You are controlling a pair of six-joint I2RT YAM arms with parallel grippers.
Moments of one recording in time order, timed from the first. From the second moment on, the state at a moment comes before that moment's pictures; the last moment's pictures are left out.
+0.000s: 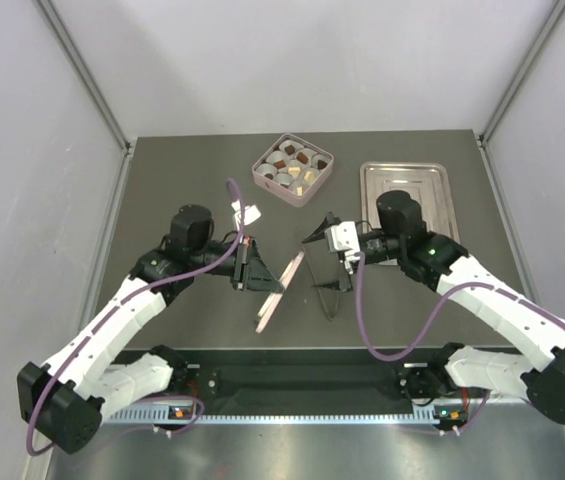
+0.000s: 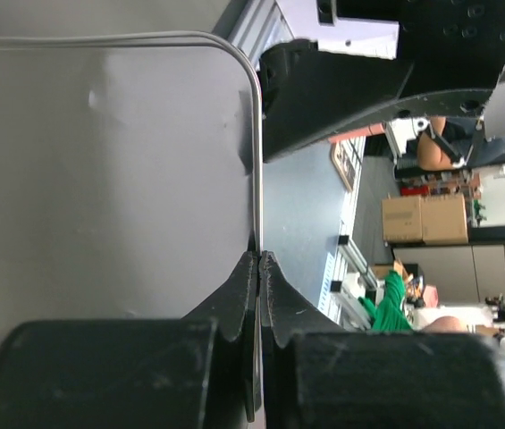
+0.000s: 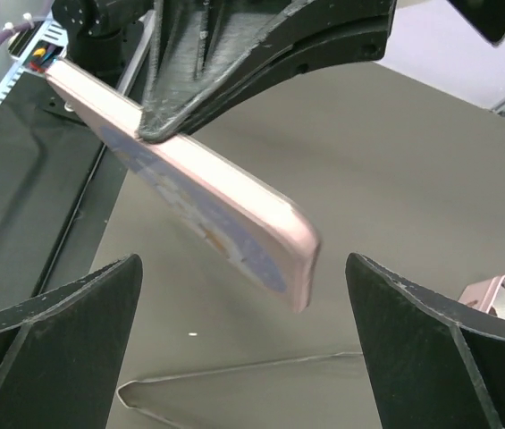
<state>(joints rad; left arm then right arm) -0.50 0.99 0.86 -0.38 1.00 -0.60 0.67 1.11 0.95 -0.26 -0.93 -0.71</state>
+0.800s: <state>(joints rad) -0.57 1.14 0.98 -0.46 1.01 -0.44 0.69 1.27 1.10 -0.51 -0.93 -0.86</state>
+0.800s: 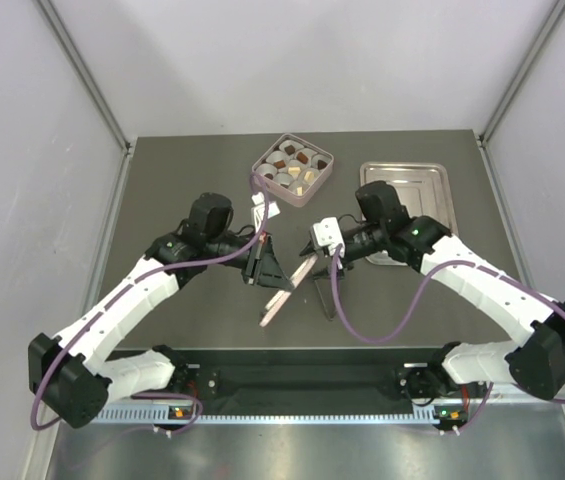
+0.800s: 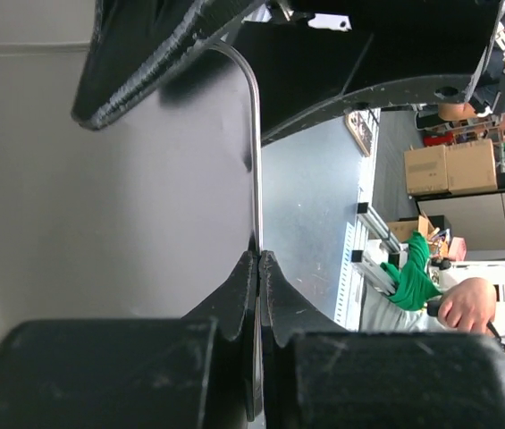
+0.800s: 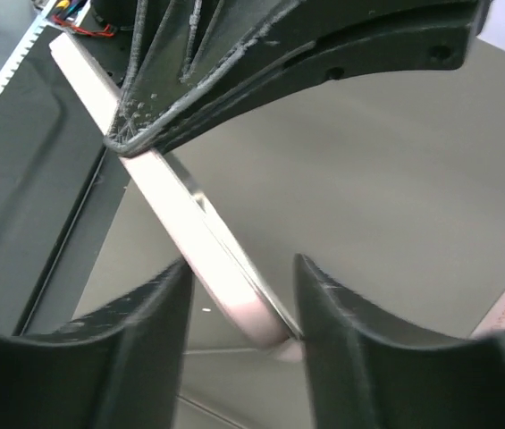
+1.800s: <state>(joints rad) -0.27 1.18 1.62 -0.57 0.29 -0.58 0.56 1.36 1.36 -0.20 -0.71 0.04</state>
